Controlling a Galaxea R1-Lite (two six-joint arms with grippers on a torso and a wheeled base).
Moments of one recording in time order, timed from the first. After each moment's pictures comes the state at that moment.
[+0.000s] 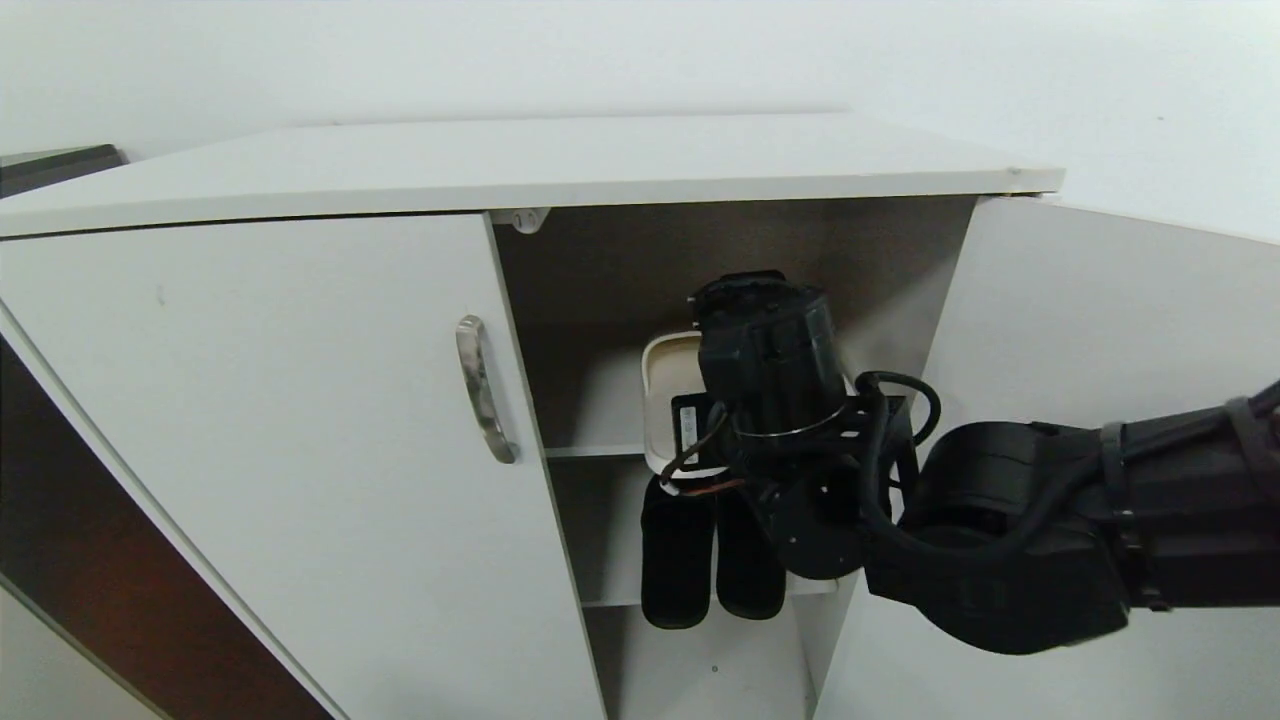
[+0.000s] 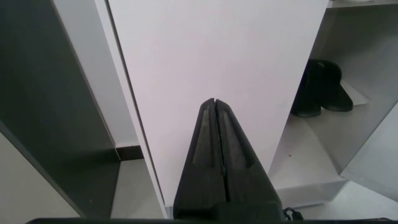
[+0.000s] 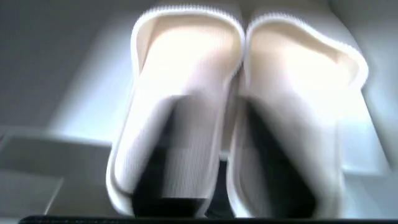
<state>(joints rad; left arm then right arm) 0.00 0.00 0.00 0.00 -0.05 0.02 0.96 1.94 -1.34 -0.32 -0.76 0.22</state>
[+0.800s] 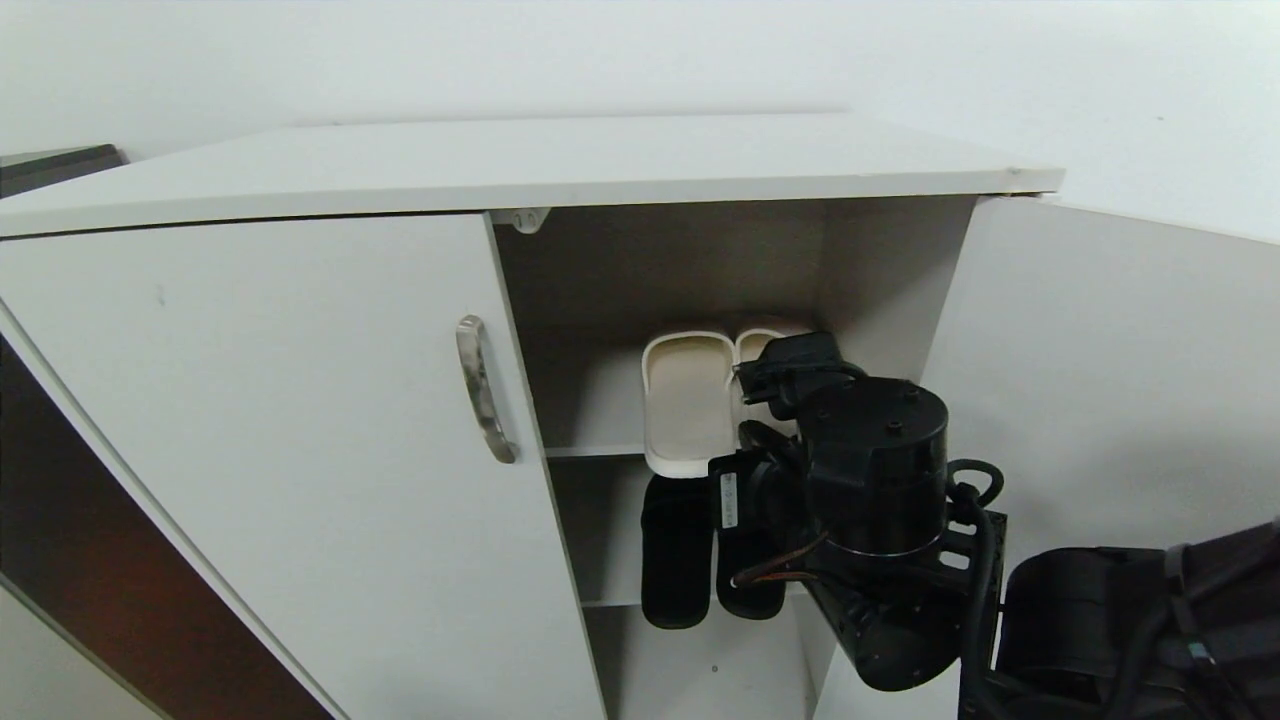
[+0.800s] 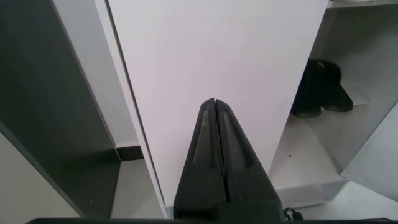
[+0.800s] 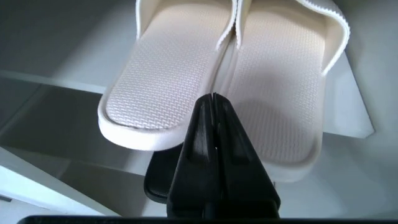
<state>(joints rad) 0.00 0.00 0.00 0.00 -0.05 0.02 0.99 1.86 -0.97 -0.74 -0.74 0.11</state>
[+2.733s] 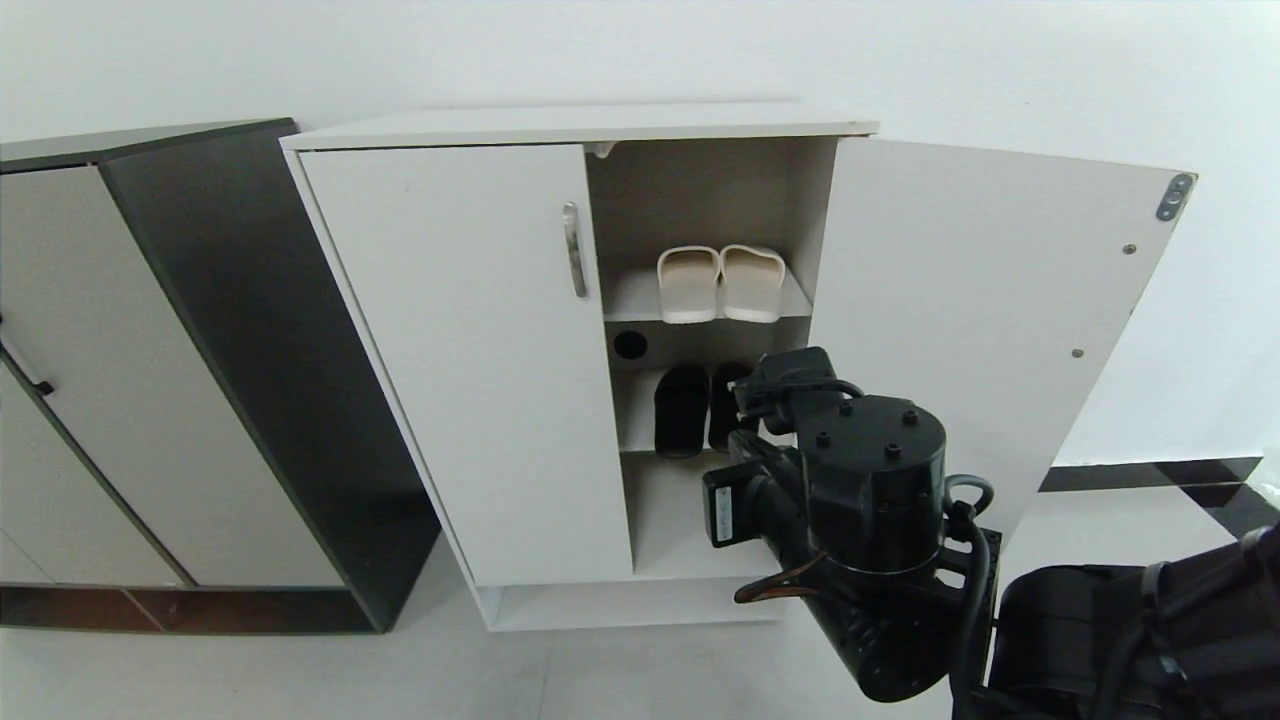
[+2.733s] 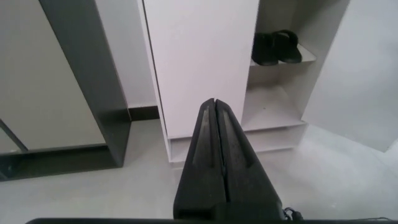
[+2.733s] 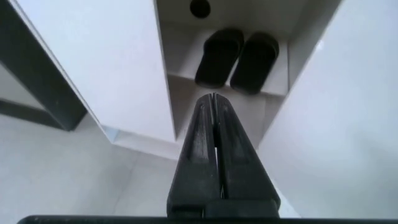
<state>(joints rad) 0.00 0.00 0.00 0.00 -0.05 0.02 0.98 1.88 -0.93 -0.81 -0.68 0.11</state>
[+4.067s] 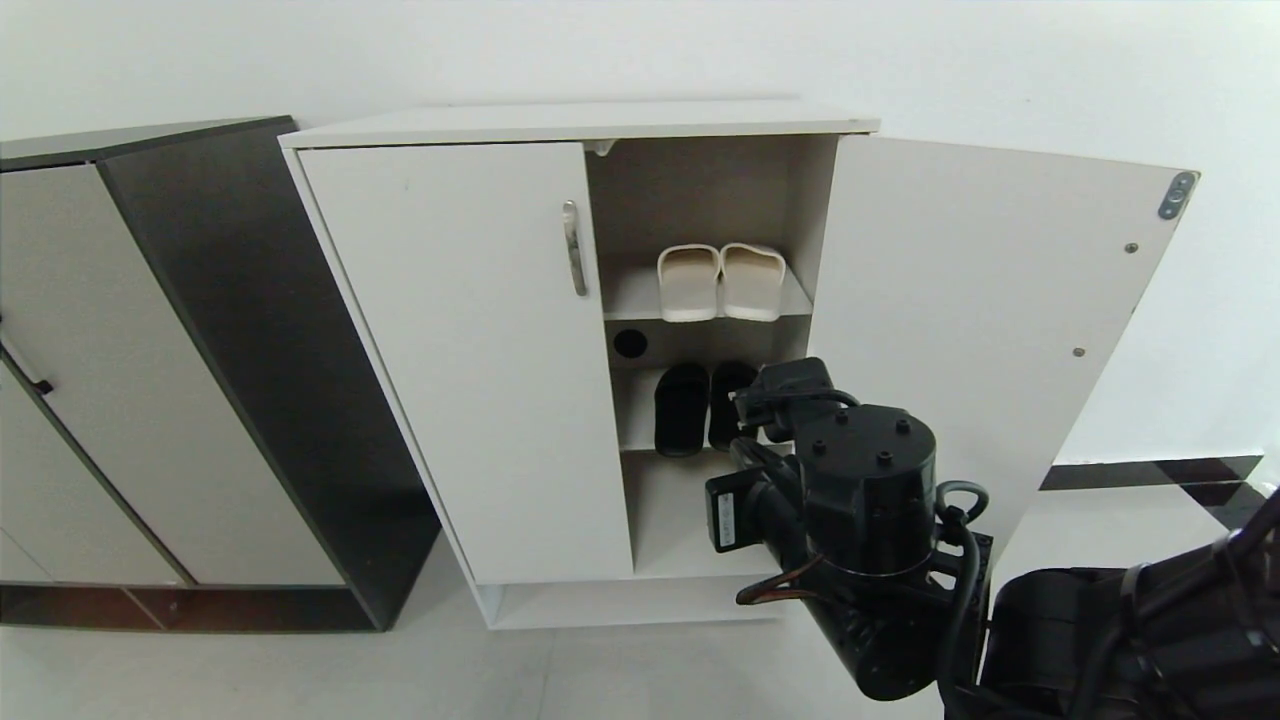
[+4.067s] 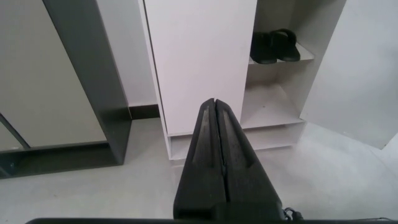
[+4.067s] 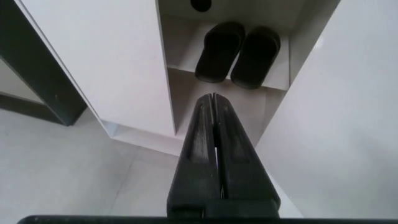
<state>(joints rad) 0.00 0.00 0.00 0.00 -0.05 0.02 0.97 1.90 -0.92 -0.82 -0.67 0.11</state>
